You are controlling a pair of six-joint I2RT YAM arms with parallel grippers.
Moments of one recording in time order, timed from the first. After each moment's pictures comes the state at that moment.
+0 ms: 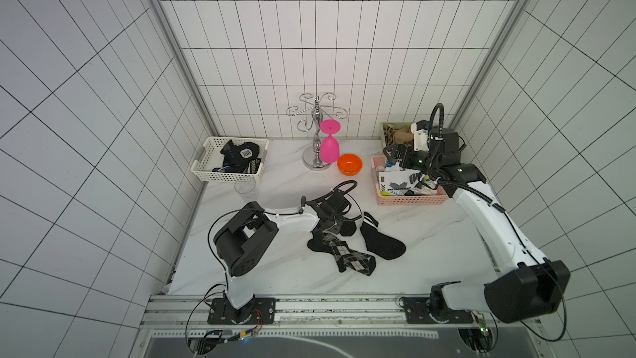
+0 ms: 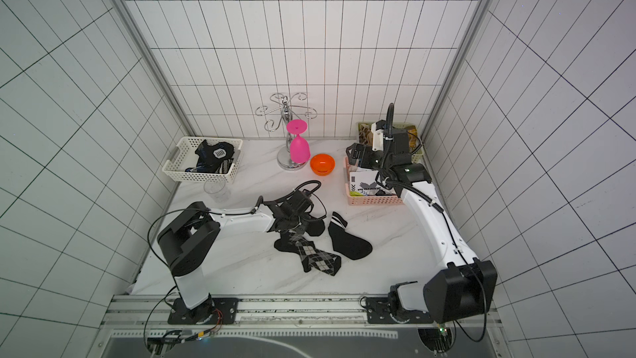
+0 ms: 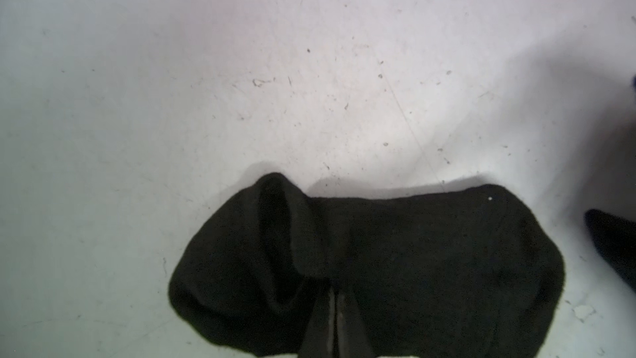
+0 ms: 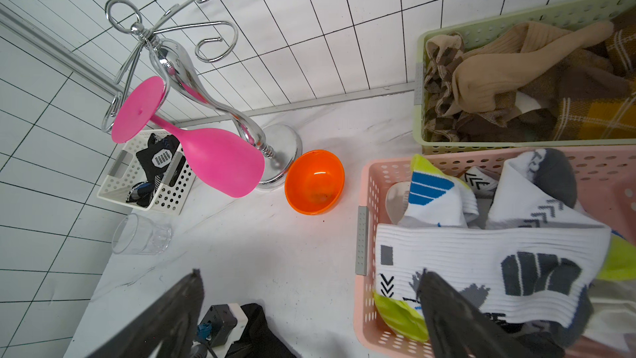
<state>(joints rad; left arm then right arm) -0.85 1.82 1.06 -0.34 -0.15 -0.35 0.19 1.35 1.32 -0.49 -0.24 0.33</state>
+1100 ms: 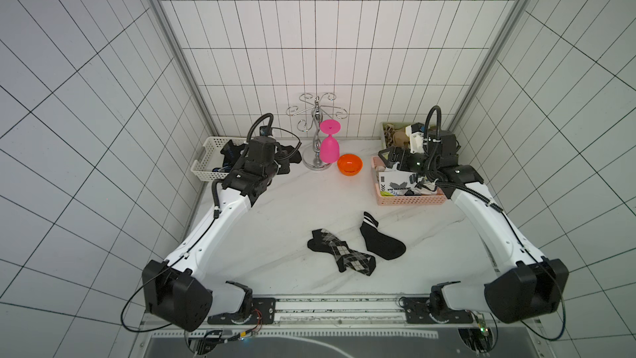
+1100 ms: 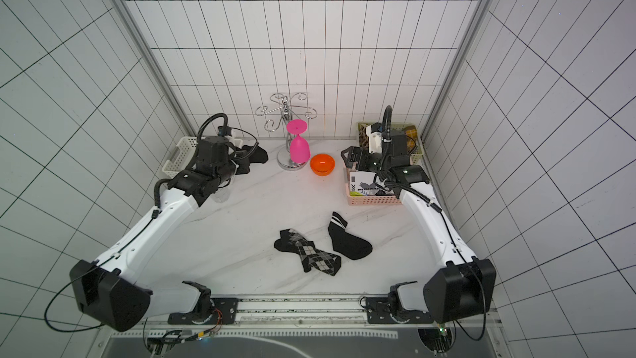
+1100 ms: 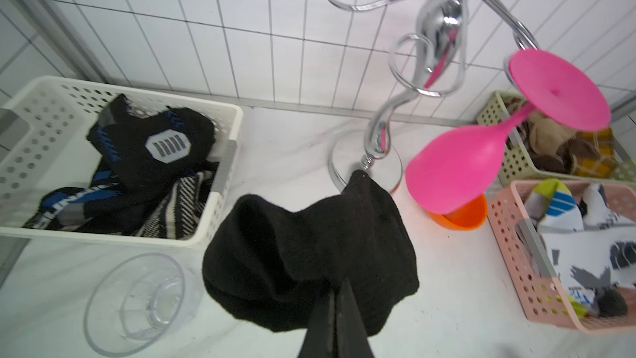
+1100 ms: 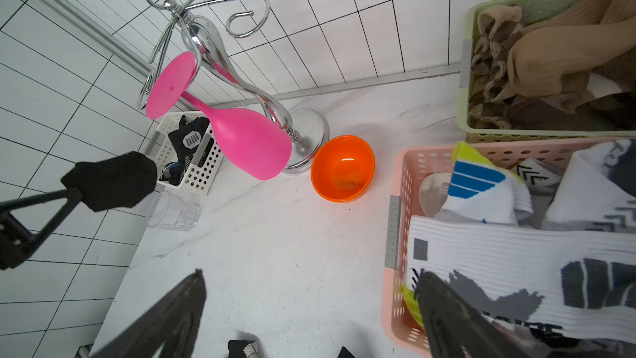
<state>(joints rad) -0.28 1.34 1.29 -0.48 -0.13 -0.31 0.20 1.35 1.29 -0.47 -0.35 0.34</state>
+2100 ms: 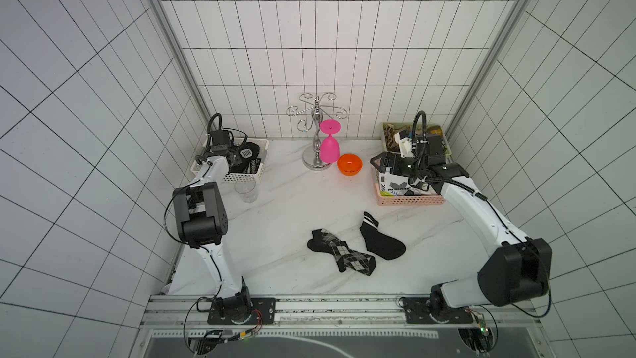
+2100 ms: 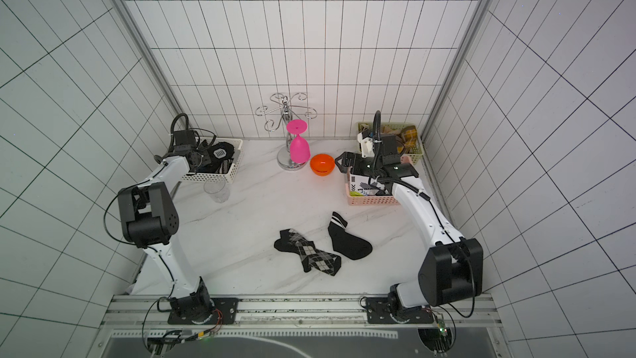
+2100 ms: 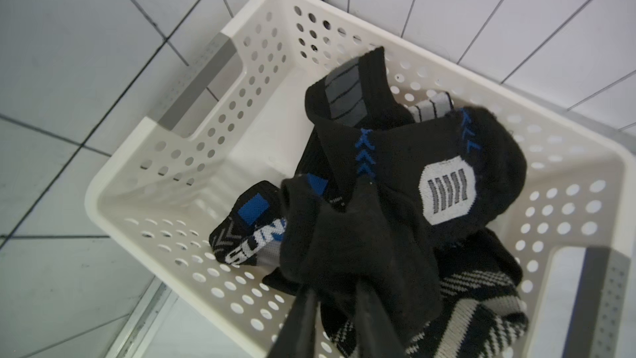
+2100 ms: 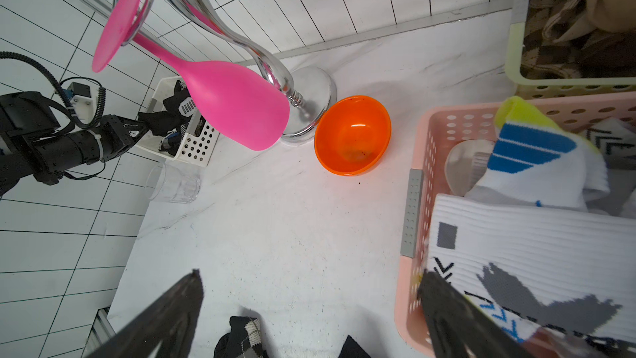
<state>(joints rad) 0.20 1.97 1.53 -0.37 -0.16 -0.21 0.21 1.45 1.27 -0.46 -0.42 0.33</state>
